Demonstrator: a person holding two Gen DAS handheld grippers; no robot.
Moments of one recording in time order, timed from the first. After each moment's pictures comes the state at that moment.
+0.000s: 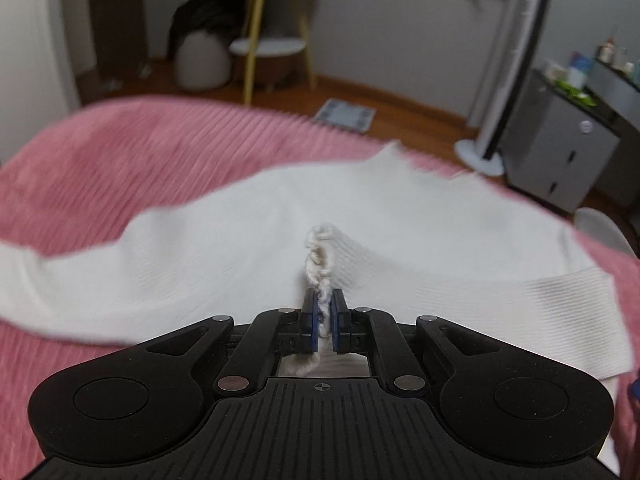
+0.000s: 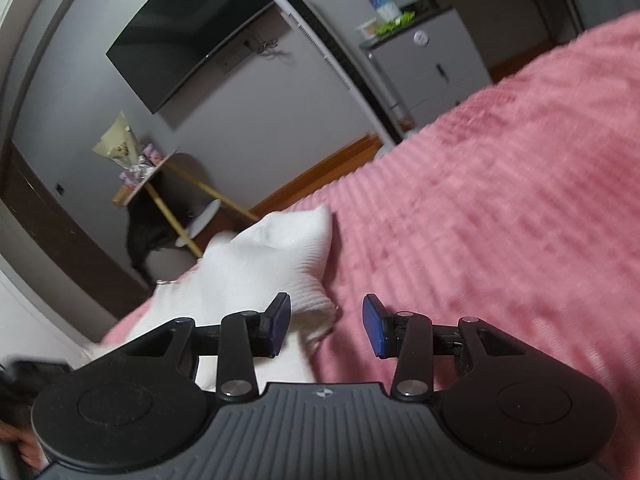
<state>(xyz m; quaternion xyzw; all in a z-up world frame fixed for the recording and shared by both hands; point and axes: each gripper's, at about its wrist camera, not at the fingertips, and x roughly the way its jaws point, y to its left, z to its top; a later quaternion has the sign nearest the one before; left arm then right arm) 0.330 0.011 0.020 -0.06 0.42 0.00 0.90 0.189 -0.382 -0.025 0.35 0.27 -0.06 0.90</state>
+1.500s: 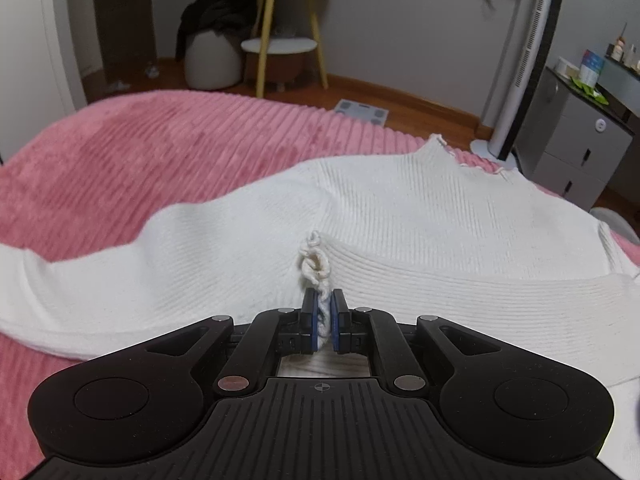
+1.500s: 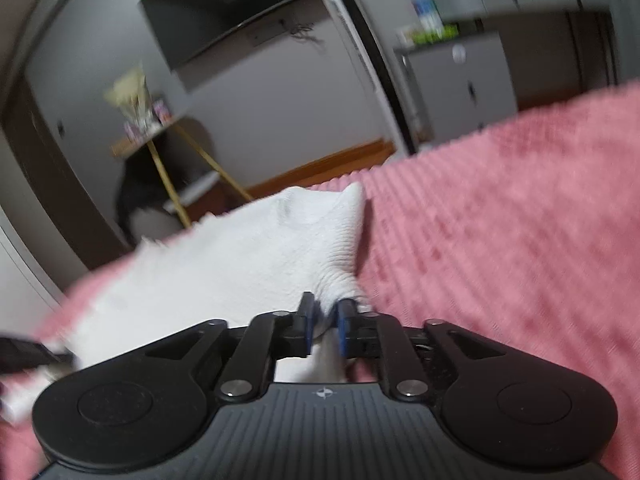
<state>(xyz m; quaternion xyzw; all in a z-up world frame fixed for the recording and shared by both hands) 0.343 0.033 0.001 -0.05 0.42 0.01 0.91 0.228 -0.345 -0.030 0.26 0.28 -0.05 0.92</state>
